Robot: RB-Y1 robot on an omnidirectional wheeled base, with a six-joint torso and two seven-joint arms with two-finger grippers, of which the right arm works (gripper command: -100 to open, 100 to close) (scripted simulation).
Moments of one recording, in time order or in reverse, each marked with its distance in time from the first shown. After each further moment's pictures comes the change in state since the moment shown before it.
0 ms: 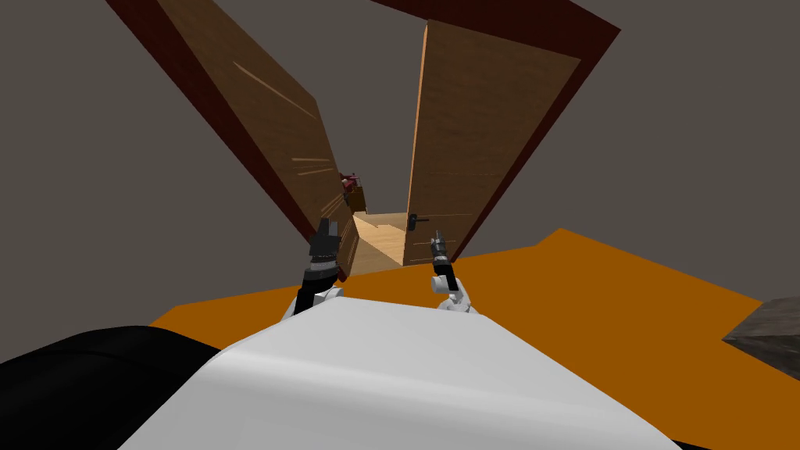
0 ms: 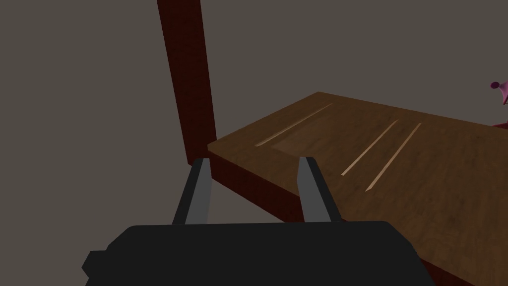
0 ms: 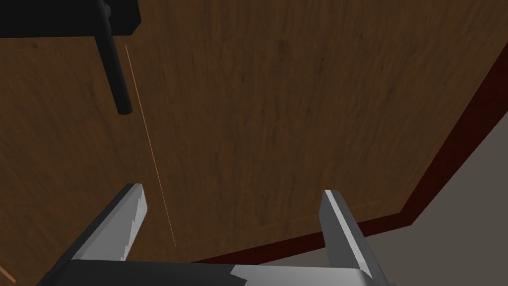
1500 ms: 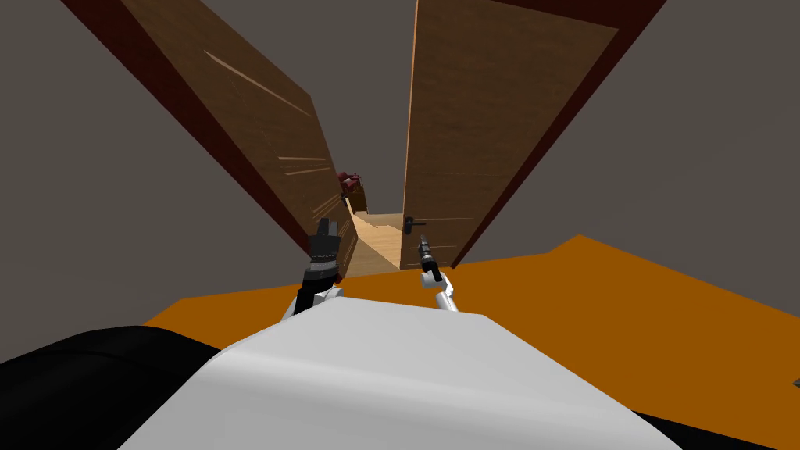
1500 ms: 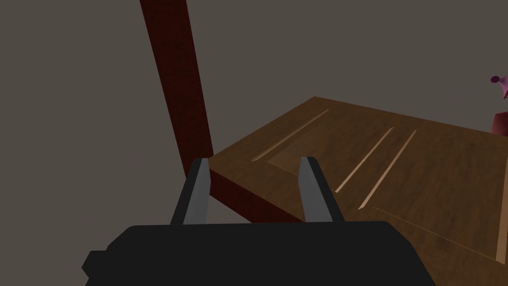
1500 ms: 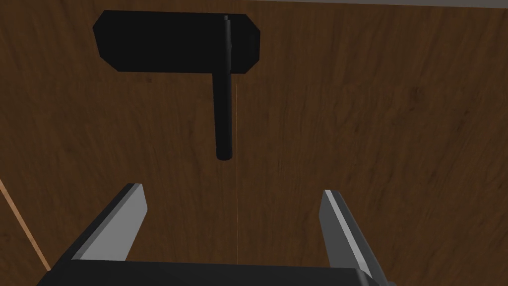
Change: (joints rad) arm -0.194 0.043 0.037 0.362 0.019 0.061 0.024
